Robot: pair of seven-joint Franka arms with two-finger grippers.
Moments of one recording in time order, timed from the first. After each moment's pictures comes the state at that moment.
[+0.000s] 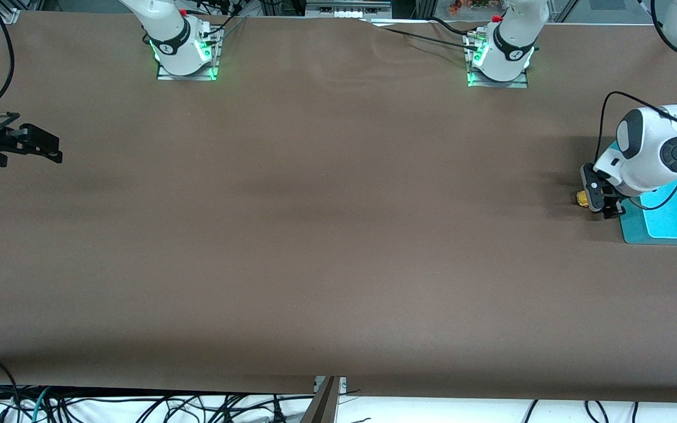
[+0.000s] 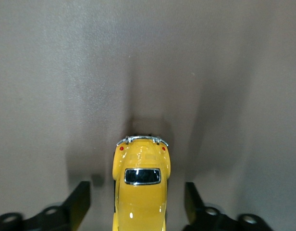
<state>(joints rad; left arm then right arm) 0.49 0.40 -0.09 -2.25 0.42 2.58 1.49 0.00 0.14 0.00 -1.44 -0.05 1.51 -0.10</state>
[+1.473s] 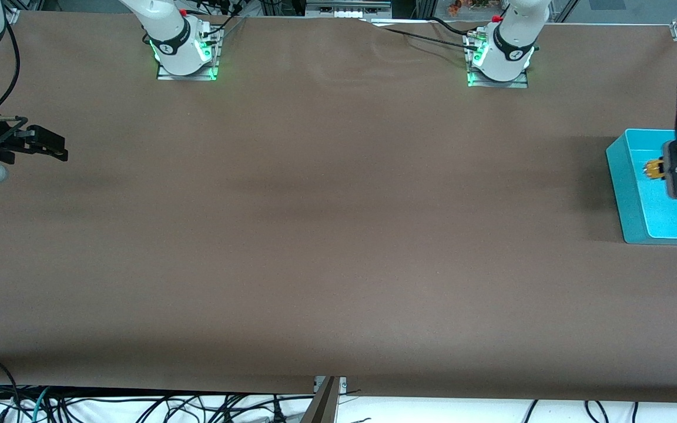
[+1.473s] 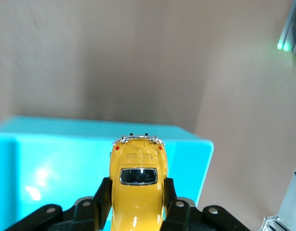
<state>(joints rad) 0.75 0.31 -0.30 -1.85 0.39 1.83 1.72 0.00 0.14 0.00 -1.48 -0.05 1.51 -0.09</state>
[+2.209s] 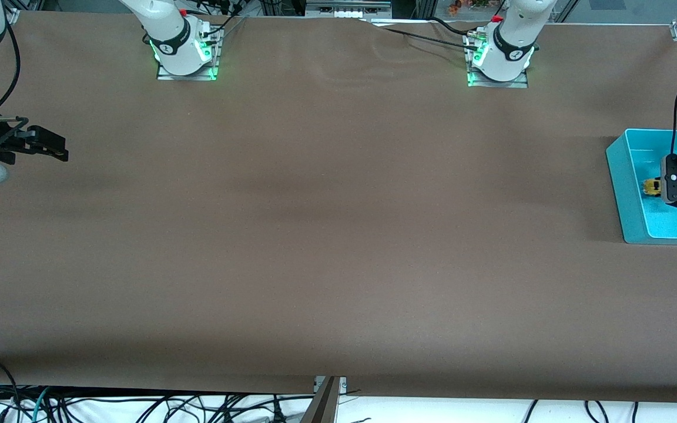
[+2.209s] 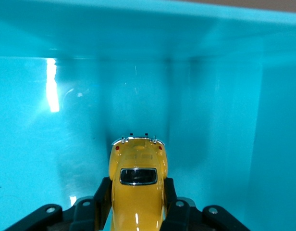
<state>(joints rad) 0.93 0.60 -0.29 -1.87 0.54 2.26 1.87 0.00 0.14 0.00 -1.48 -0.05 1.51 -0.09</state>
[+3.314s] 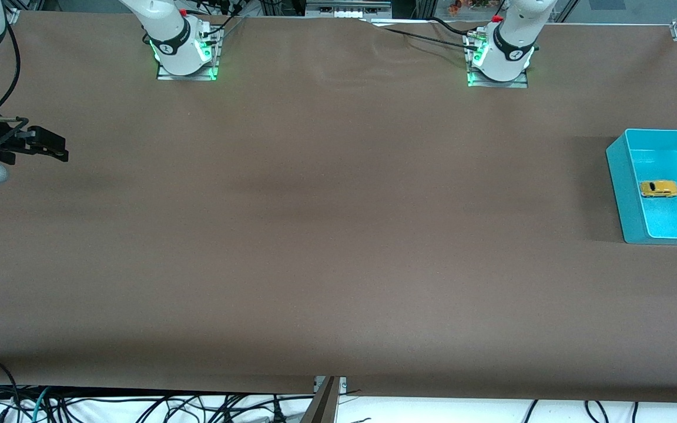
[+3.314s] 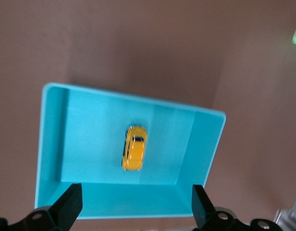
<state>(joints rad) 0.93 0.34 -0.56 -1.60 0.38 1.67 1.63 0.00 0.14 0.00 -1.48 -0.05 1.51 -0.09</state>
